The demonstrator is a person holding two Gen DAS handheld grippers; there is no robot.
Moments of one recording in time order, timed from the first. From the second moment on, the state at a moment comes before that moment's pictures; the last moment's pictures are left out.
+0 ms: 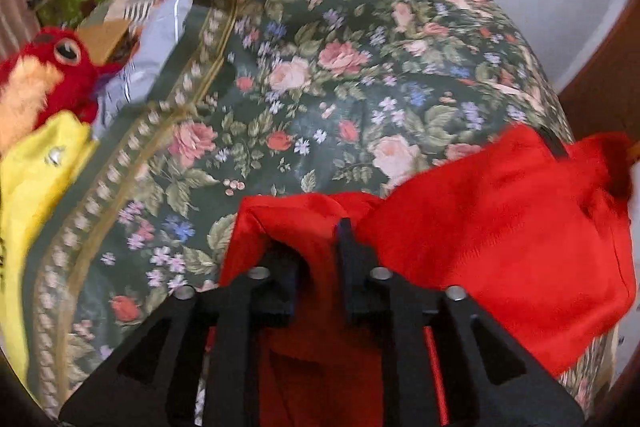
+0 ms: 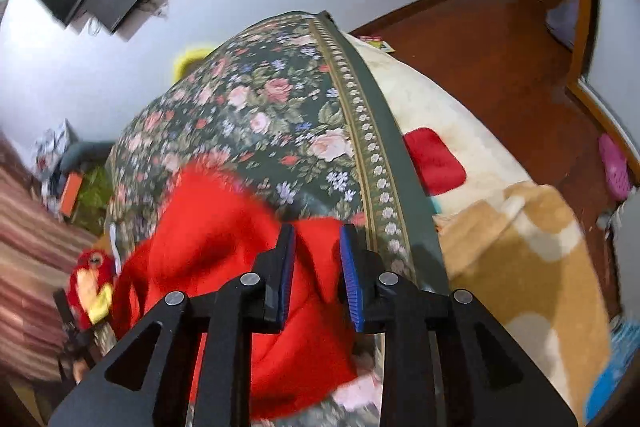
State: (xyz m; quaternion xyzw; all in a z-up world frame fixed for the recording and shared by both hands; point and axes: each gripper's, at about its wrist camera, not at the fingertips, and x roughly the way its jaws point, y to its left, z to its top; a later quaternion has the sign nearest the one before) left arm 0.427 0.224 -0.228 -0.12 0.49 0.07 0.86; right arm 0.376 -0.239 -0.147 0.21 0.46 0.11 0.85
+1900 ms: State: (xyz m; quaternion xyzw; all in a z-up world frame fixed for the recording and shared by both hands) left arm 0.321 0.189 -0.286 -0.05 0.50 0.17 0.85; right arm 0.332 -0.178 -0.244 -0.10 0.53 0.12 0.83
